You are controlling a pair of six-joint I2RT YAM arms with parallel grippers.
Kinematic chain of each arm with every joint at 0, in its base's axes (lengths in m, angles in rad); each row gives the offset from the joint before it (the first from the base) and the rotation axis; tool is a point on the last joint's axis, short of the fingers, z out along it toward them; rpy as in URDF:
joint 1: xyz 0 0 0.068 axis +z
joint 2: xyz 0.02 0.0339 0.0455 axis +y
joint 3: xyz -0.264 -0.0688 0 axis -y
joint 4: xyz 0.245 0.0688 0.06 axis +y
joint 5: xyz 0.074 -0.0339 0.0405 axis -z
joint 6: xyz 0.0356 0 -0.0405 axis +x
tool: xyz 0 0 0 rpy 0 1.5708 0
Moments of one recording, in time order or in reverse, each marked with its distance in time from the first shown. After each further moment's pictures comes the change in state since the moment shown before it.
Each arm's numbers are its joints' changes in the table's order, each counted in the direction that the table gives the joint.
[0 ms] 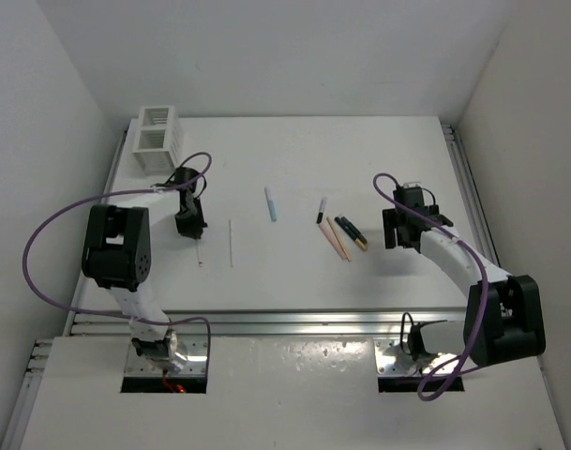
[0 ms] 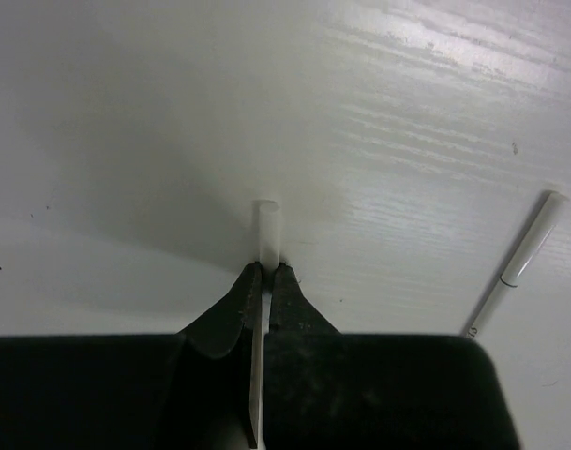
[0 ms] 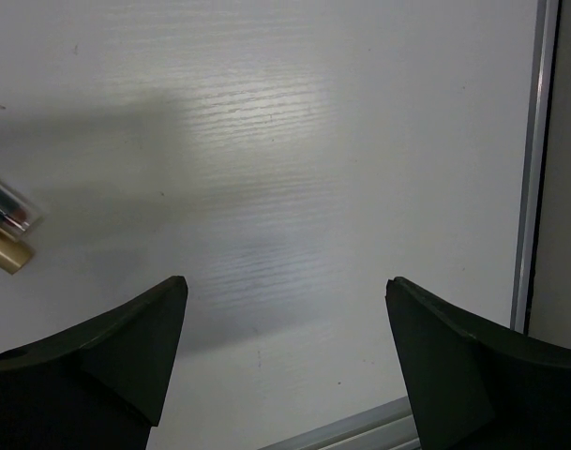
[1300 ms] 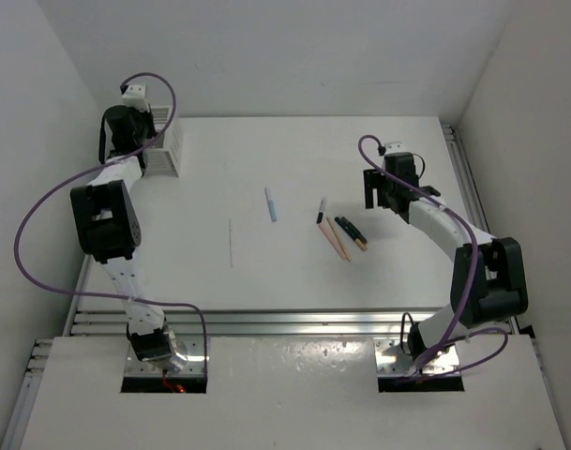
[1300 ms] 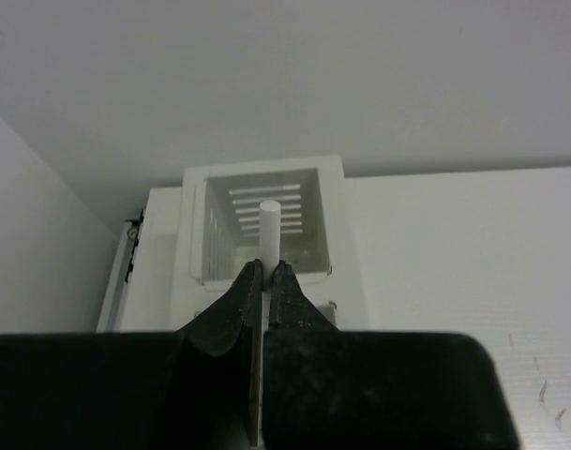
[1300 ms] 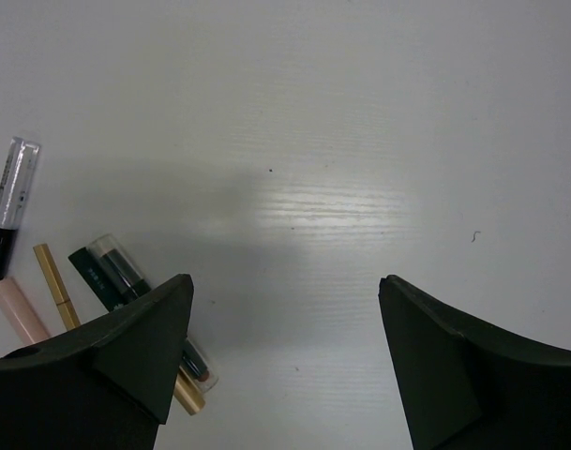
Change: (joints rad) left arm 0.303 0.300 0.520 -0.906 0.282 0.445; right arm 0.022 0.227 0.253 -0.244 -0.206 -0.040
